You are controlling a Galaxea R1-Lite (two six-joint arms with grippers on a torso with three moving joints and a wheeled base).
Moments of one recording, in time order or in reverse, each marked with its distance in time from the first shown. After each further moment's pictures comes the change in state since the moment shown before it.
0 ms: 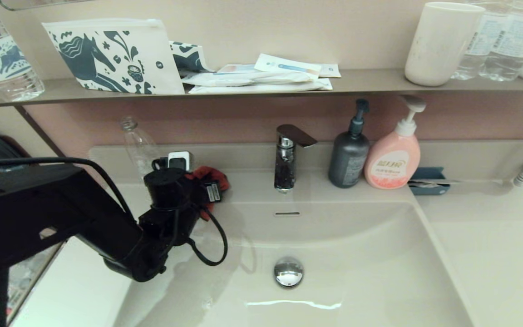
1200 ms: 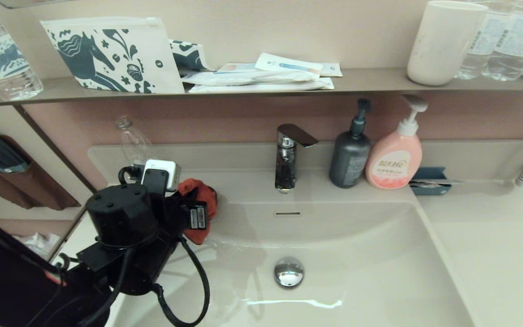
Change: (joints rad) left arm -0.200 -0.373 0.329 0.016 0.169 0.178; right arm 0.000 0.000 0.000 0.000 0.000 0.000
